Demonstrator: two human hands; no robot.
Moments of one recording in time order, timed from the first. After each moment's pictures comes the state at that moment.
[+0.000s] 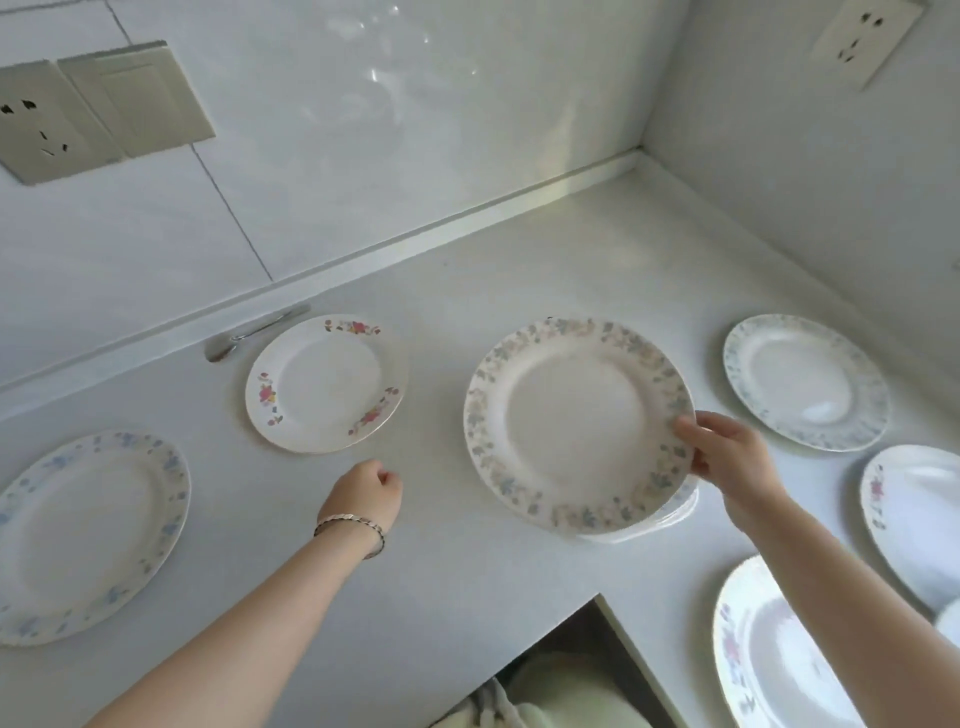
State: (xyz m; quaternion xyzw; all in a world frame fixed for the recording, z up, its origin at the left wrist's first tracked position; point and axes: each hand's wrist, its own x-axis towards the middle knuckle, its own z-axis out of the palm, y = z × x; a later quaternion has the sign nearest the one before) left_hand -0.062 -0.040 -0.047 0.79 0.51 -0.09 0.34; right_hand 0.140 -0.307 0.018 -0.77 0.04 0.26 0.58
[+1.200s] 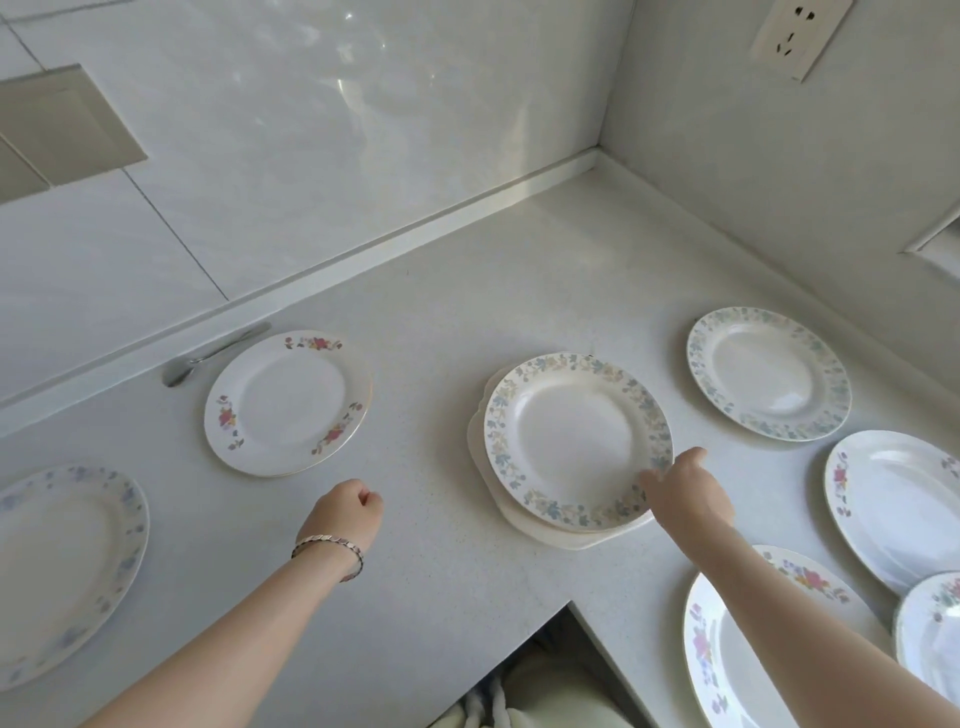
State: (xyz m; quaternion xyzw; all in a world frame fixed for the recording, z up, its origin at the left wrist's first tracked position) left_hand -0.051 -0.046 -0.063 0.77 0.51 -0.11 0.35; right_hand 0.136 -0.314 -0.021 -0.96 0.05 0.23 0.15
